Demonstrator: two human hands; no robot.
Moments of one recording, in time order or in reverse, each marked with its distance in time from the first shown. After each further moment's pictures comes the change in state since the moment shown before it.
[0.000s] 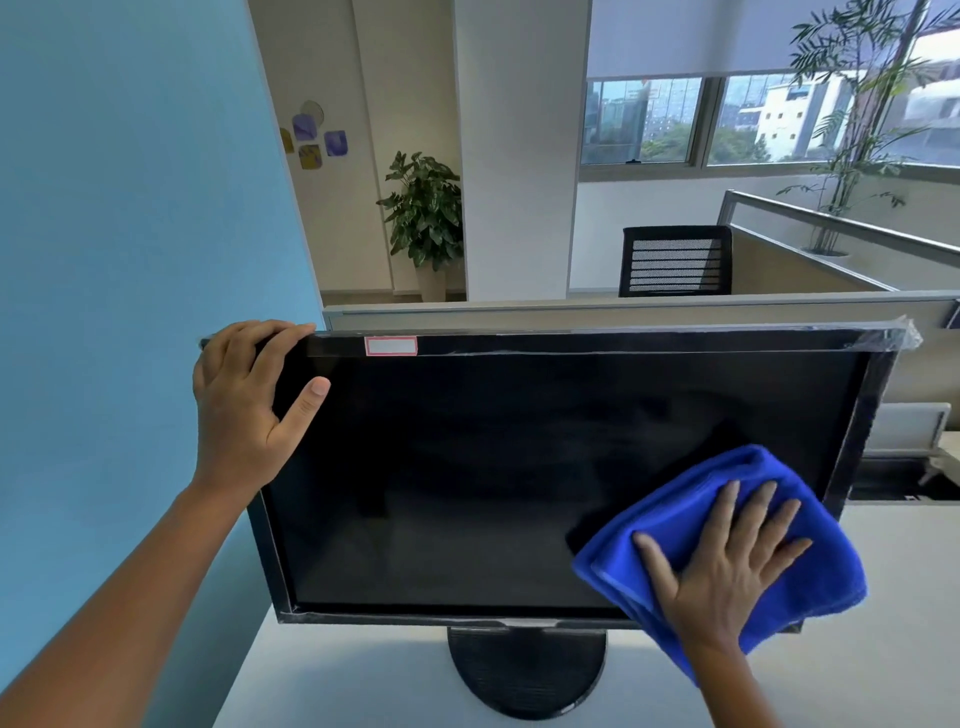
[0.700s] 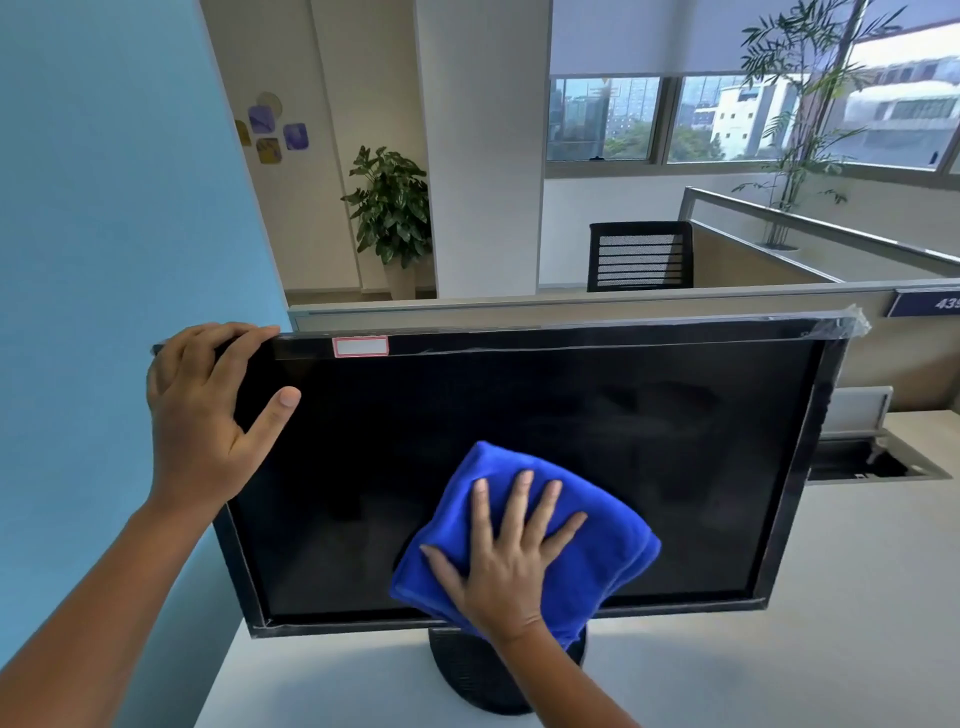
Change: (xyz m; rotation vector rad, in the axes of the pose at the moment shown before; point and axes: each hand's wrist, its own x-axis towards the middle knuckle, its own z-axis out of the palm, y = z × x) left_hand -0.001 0.000 -0.003 -0.015 0.029 0.036; right_hand -0.053 -0.150 0.033 -0.013 -0.161 -0.320
